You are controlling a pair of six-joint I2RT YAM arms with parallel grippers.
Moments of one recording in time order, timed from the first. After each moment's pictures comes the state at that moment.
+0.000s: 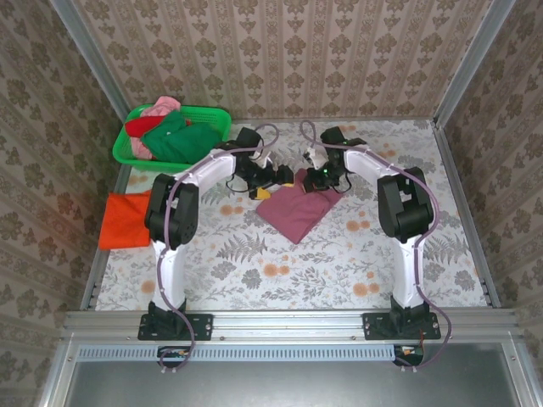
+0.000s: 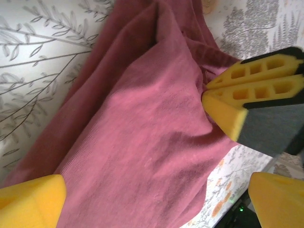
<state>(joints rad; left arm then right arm) -0.49 2.10 1.65 -0.74 0.65 -0.50 0.28 2.16 1.69 -0.80 -0.53 0.02</state>
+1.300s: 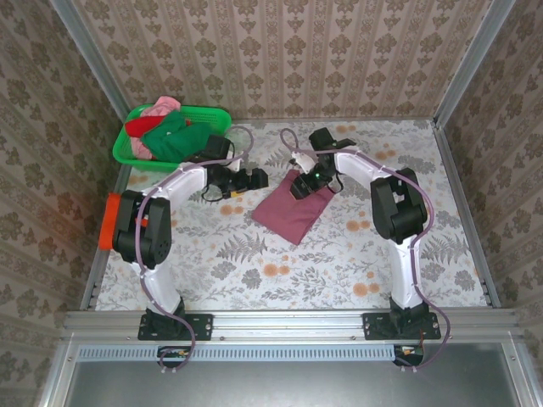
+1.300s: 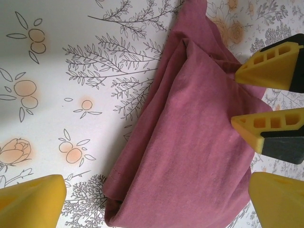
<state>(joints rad) -0.36 1.84 1.32 -0.55 0.53 -0.38 0.34 2.17 1.71 -0.80 -0.40 -0.27</state>
